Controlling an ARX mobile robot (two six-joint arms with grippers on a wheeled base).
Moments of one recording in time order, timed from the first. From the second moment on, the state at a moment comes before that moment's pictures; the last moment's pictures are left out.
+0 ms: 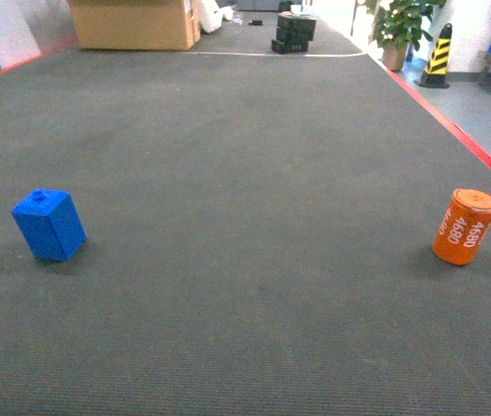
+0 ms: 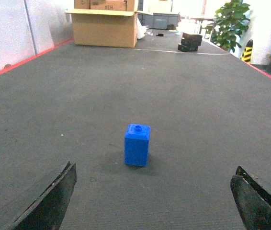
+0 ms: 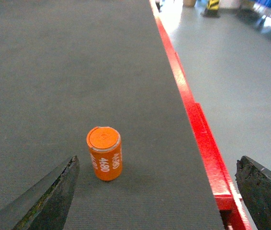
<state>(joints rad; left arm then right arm) 0.00 0.01 0.01 0.00 0.00 0.00 -0.03 1.15 0.34 0.62 0.07 -0.02</state>
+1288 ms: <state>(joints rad) 0.00 0.01 0.01 0.00 0.00 0.00 0.10 1.73 0.67 0.66 0.15 0.00</state>
